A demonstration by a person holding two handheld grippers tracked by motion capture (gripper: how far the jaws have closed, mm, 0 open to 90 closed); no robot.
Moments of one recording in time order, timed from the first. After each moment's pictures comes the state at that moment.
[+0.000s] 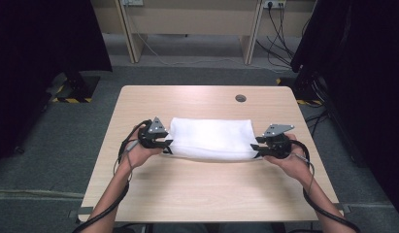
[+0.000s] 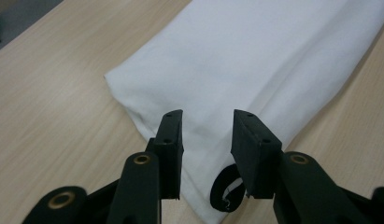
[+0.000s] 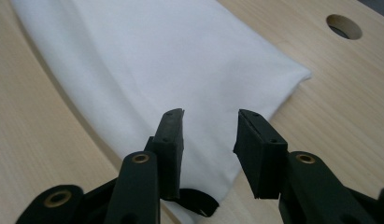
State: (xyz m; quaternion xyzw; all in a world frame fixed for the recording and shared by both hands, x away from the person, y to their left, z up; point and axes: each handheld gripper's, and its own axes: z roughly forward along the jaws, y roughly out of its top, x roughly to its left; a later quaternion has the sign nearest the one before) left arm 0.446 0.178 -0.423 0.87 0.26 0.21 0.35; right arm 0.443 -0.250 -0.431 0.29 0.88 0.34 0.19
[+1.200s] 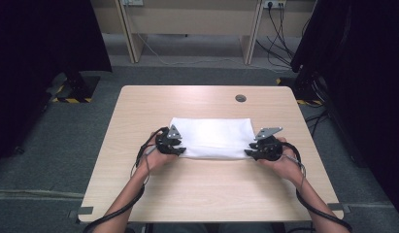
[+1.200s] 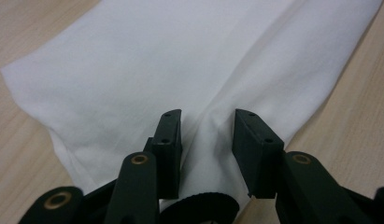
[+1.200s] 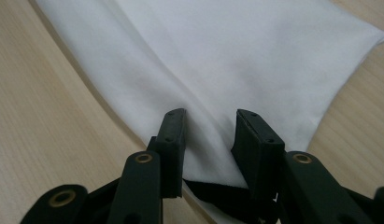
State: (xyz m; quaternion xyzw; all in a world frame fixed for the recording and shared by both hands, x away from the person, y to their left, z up) left arm 0.458 0.138 -0.467 0.89 0.27 0.17 0.33; right arm 0.453 -0.236 -0.456 0.30 0.89 0.32 0.15
